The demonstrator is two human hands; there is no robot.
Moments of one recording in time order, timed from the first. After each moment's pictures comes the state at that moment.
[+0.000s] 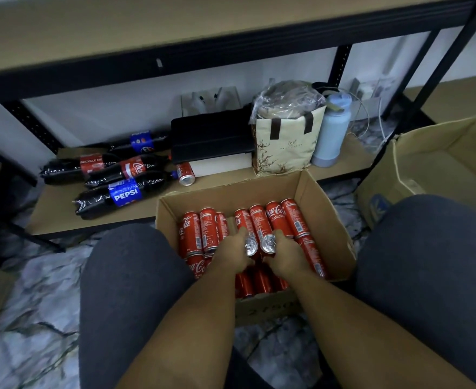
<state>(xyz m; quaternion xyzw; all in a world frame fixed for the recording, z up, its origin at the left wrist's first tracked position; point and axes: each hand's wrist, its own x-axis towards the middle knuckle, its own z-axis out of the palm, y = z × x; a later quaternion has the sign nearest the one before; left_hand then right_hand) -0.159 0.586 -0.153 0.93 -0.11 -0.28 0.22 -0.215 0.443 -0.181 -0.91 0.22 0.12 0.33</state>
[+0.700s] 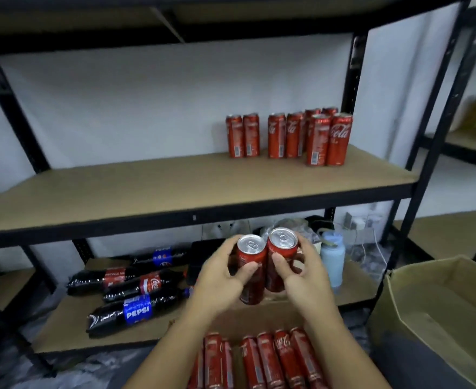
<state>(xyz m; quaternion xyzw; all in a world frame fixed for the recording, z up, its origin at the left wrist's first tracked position) -0.124 0.588 0.113 0.82 -0.21 0.02 0.53 -0.161 0.417 0.083 -0.74 0.08 -0.23 0.63</state>
